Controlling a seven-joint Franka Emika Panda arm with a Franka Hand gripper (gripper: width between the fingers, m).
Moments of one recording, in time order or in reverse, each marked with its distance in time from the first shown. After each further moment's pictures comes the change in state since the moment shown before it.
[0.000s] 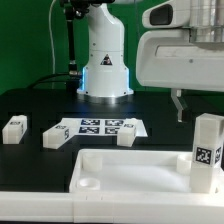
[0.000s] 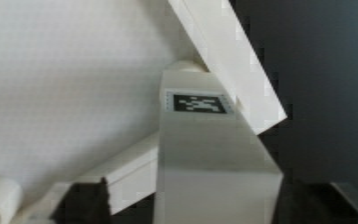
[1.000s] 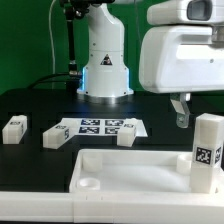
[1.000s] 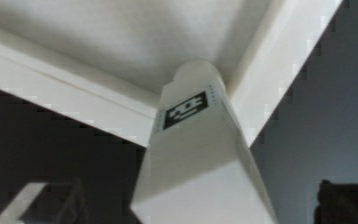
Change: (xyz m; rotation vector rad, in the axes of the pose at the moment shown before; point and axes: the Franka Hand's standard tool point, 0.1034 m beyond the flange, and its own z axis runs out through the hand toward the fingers) arm 0.001 0.000 -0.001 -0.024 0.006 -1.017
